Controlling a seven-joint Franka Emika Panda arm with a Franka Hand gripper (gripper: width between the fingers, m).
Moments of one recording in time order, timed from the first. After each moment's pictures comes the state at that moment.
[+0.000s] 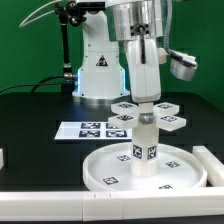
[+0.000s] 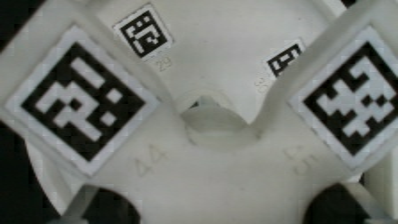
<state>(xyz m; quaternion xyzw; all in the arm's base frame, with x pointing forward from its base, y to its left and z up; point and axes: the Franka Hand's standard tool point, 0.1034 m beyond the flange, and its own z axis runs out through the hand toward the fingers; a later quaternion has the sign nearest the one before) 0.557 0.032 0.098 -0.65 0.76 0.02 0.06</state>
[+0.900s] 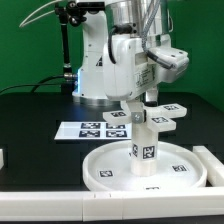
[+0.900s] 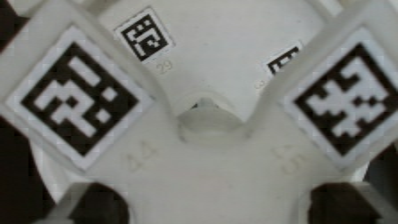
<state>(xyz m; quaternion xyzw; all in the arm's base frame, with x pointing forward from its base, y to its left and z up) 0.559 0.031 0.099 -0.52 0.85 0.03 0.06</state>
